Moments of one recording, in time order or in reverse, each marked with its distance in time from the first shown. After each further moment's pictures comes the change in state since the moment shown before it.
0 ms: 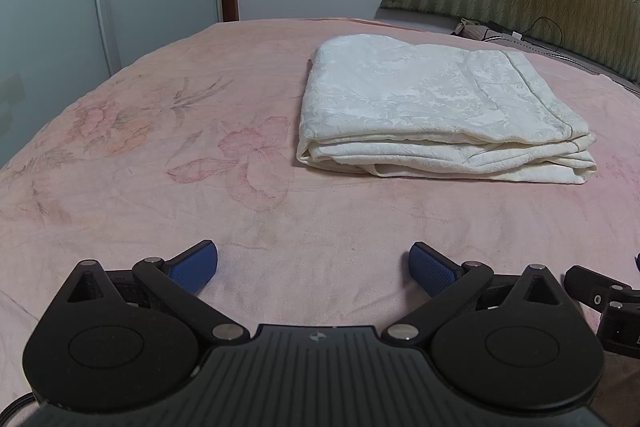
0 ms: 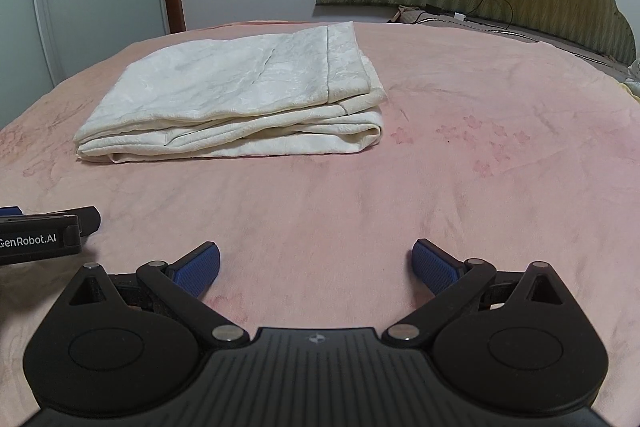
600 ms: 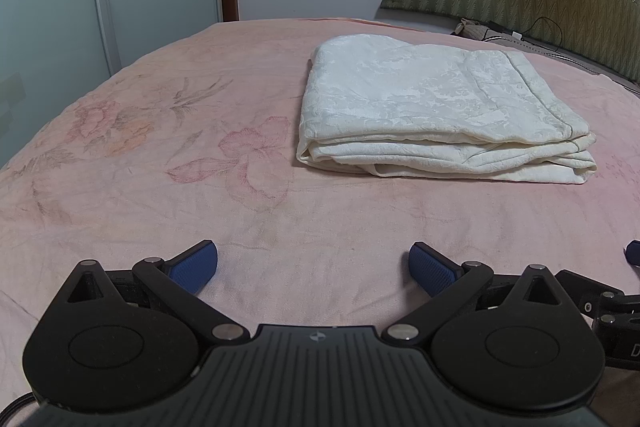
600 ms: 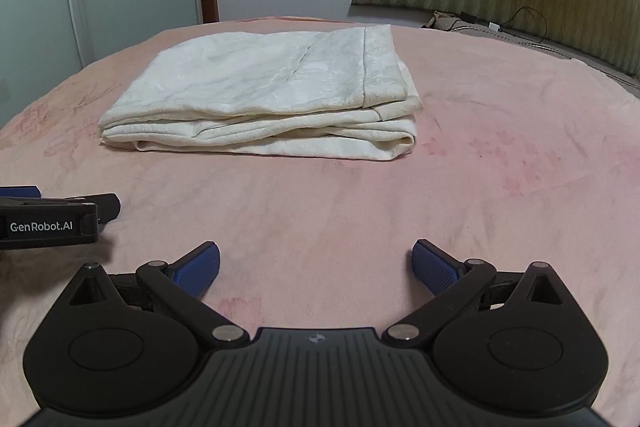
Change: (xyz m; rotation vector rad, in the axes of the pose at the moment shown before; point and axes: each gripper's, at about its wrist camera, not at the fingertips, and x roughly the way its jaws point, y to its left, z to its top) left arm 0.000 0.000 0.000 0.000 0.000 0.000; right arm 0.005 0.005 0.004 -0.084 0.007 0.076
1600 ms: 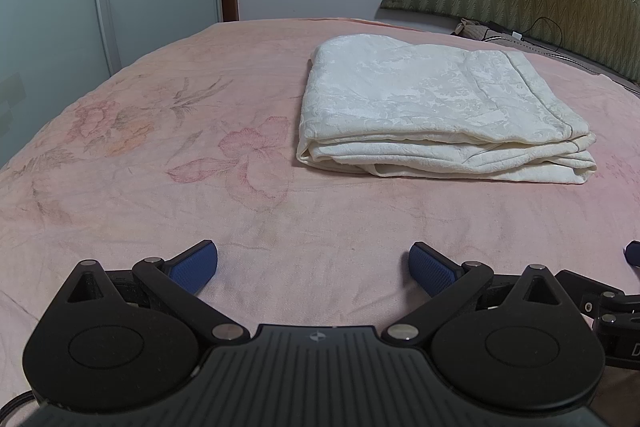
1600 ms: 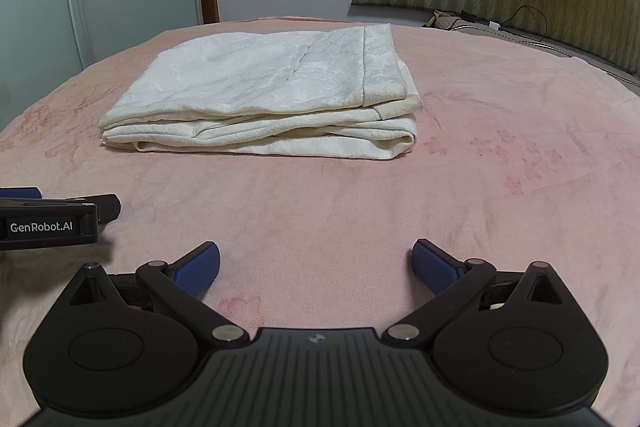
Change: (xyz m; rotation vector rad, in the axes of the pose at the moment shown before) left arm 0.000 0.000 0.000 0.000 0.000 0.000; right arm 0.000 -0.001 0.000 0.007 0.000 0.005
